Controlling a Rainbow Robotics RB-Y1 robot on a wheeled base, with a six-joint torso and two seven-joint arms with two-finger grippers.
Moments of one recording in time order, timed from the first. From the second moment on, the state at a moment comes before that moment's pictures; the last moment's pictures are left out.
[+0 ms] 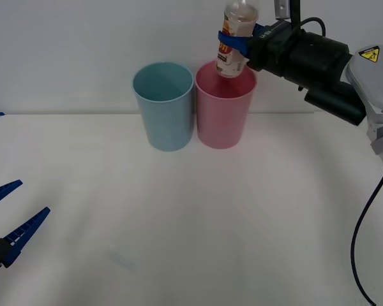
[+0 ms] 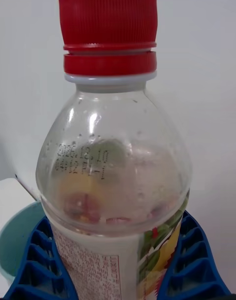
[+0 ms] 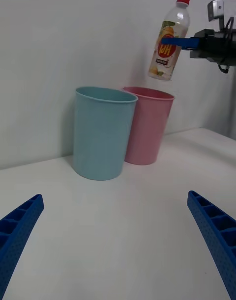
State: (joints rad) right arm -0.80 -0.50 0.15 -1.23 1.38 -0.61 -0.43; left arm 0.35 0.40 0.52 -1.66 -0.96 -1.22 0.00
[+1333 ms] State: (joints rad) right arm -0.85 -0.45 0.18 -1.16 1.34 -0.63 -0.38; left arm 0.35 0.40 0.52 -1.66 -0.96 -1.22 0.00
